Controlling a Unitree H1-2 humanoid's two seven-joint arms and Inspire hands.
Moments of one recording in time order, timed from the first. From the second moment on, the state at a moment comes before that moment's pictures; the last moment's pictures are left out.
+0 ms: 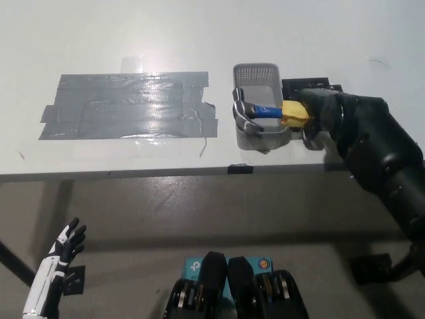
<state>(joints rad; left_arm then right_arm) 0.13 0.24 0.07 -0.10 0.03 -0.07 -0.08 -1.06 -0.23 0.46 0.85 -0.80 0.37 0.48</state>
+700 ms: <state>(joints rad) 0.09 0.24 0.07 -0.10 0.03 -0.07 -0.09 -1.05 -0.22 0.02 0.86 -0.56 0.25 0.23</state>
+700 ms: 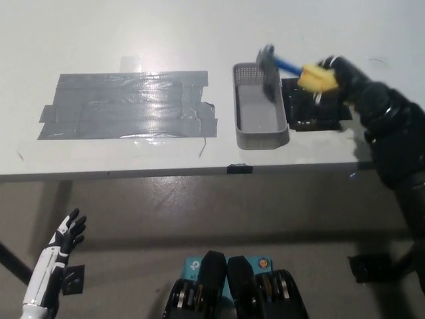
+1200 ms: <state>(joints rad) 0.09 0.25 0.07 -0.10 0.04 -0.07 -0.09 -1.23 -0.19 0.10 0.71 -0.55 0.30 0.20</state>
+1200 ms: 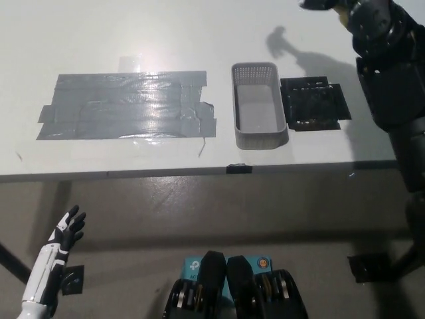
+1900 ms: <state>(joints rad) 0.08 0.25 0.05 -0.10 0.07 -0.06 -0.10 -1.39 0.07 0.25 1.13 -0.52 0.23 0.11</state>
